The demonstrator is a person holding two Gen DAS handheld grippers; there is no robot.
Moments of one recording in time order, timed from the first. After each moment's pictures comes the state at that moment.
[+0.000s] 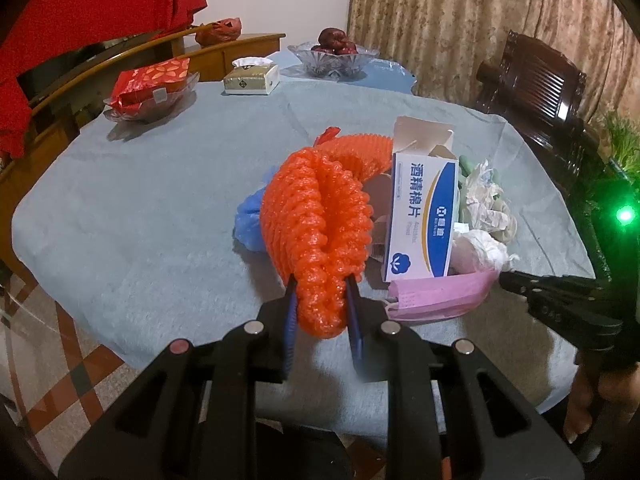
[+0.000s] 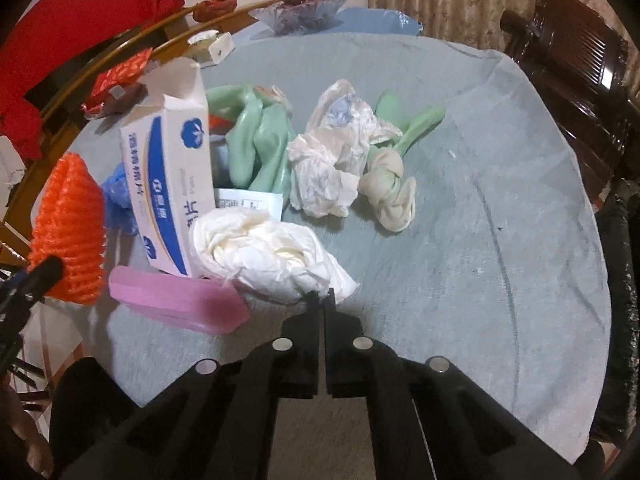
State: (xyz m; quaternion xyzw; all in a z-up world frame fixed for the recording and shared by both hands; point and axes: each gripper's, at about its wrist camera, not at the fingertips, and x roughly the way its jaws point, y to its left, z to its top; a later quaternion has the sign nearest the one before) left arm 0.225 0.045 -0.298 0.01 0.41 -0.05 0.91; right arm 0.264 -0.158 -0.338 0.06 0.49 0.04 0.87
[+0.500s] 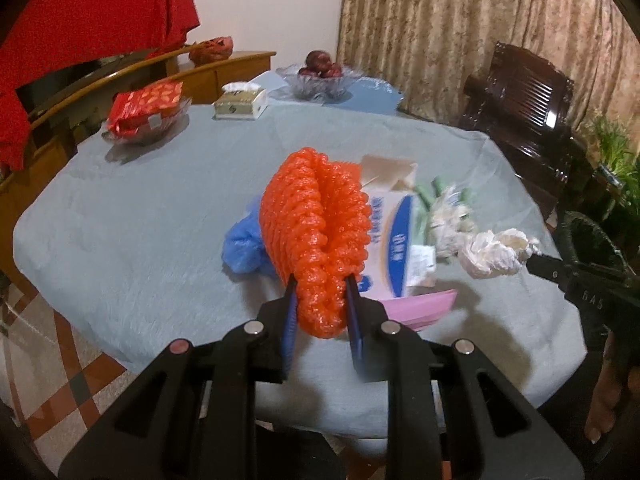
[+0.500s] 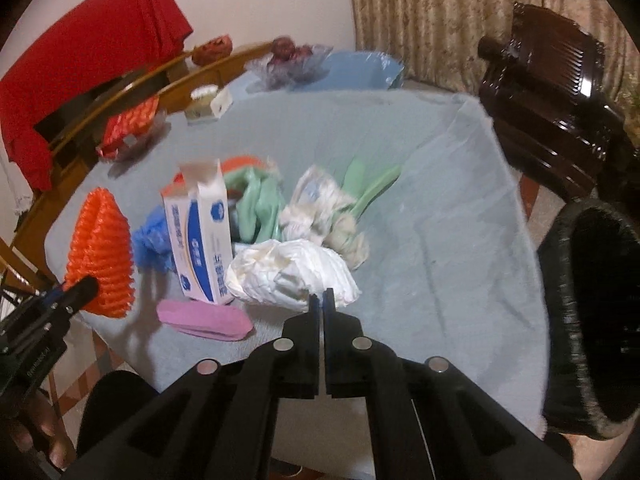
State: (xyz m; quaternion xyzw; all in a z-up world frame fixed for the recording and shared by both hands) left arm 0.208 0.028 -0.263 0.01 0.38 -0.07 0.92; right arm 0.223 -0.190 -0.267 0.08 0.42 0.03 0.90
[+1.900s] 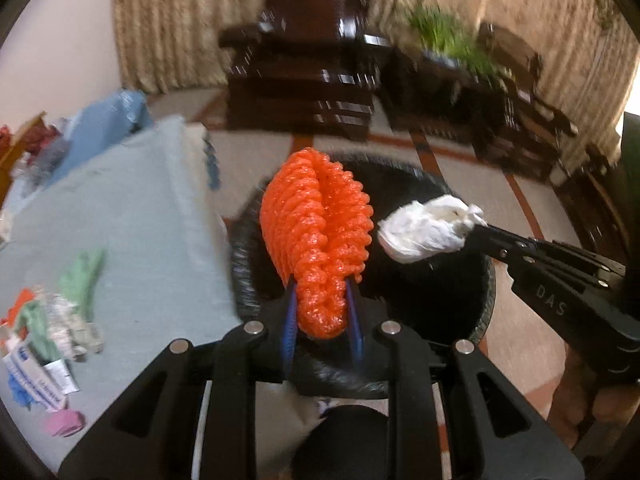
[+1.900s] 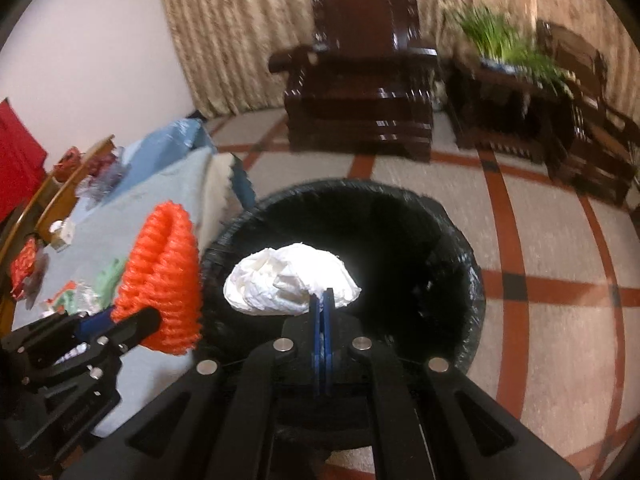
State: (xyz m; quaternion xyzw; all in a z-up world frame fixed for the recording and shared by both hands) left arm 0.178 -0.397 -0.254 0.15 0.43 -0.37 0.81; right arm 0.098 -0.518 -0.249 0.21 0.39 -0.21 0.87
